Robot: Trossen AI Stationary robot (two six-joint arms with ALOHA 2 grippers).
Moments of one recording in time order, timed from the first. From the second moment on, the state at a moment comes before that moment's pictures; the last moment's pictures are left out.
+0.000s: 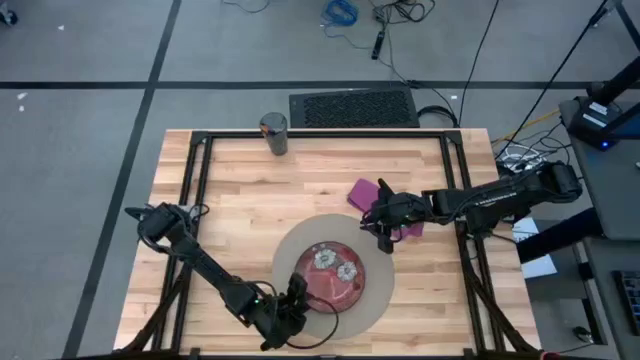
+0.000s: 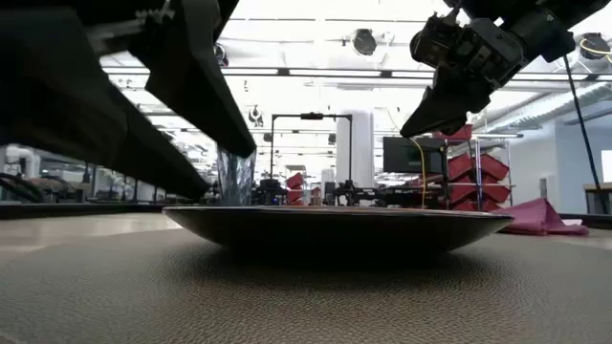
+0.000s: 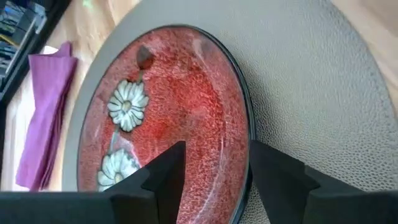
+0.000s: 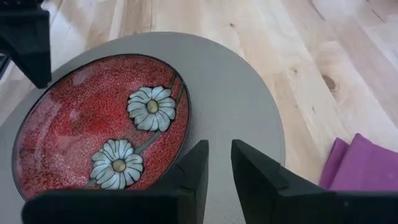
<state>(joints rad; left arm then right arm) -0.71 1.94 1.19 -0.20 -0.62 0.16 0.07 1.22 0.60 -0.03 0.05 0.22</state>
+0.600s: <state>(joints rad) -0.56 1.65 1.19 -0.60 -0.83 -0.10 -0.02 1.22 0.60 -0.35 0.06 0.20</state>
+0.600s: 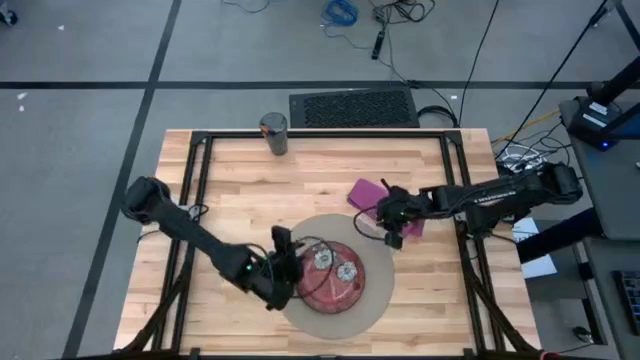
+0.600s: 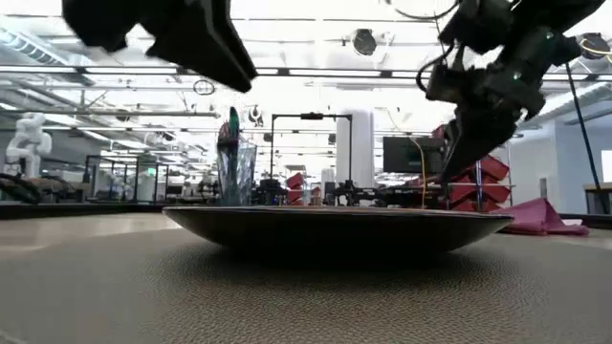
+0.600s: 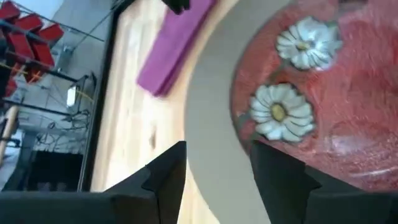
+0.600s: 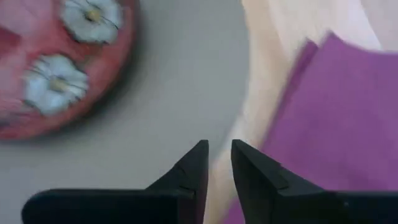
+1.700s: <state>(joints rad) -0.55 1.63 1.15 -0.65 -0.77 -0.18 -0.12 1.38 0.66 -0.48 0.05 0.13</state>
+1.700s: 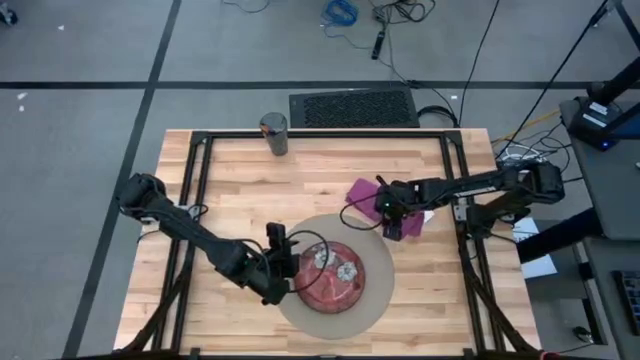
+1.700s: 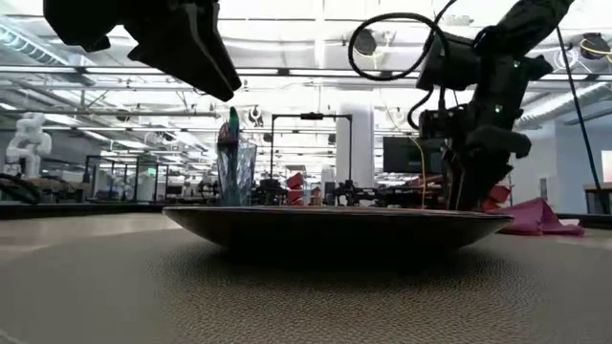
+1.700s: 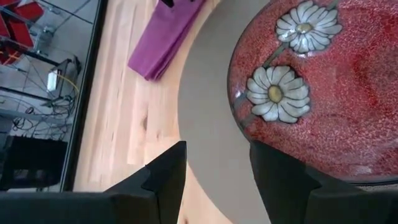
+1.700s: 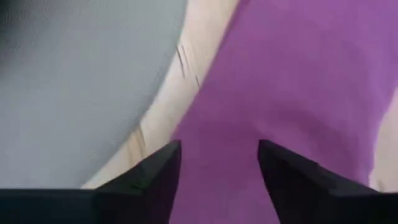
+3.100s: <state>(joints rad) -0.57 1.63 1.15 -0.65 -0.76 -0.20 -0.08 1.44 0.66 -0.49 0.11 0.09</state>
